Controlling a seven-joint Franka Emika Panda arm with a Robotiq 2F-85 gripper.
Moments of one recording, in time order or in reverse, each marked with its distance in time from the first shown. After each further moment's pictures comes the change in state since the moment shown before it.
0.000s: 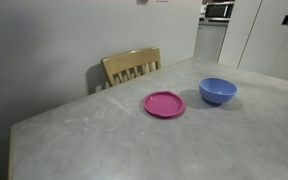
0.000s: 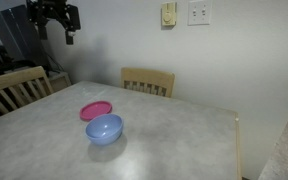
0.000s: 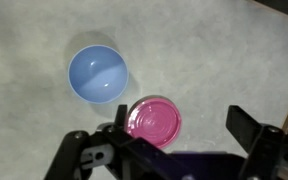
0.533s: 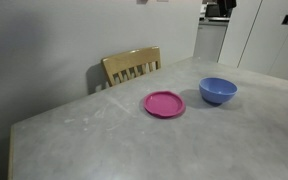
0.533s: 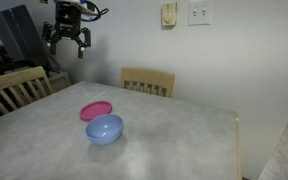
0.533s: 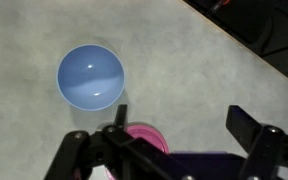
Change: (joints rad) arm -0.002 0.326 0.120 0.321 -0.132 -0.216 -0.140
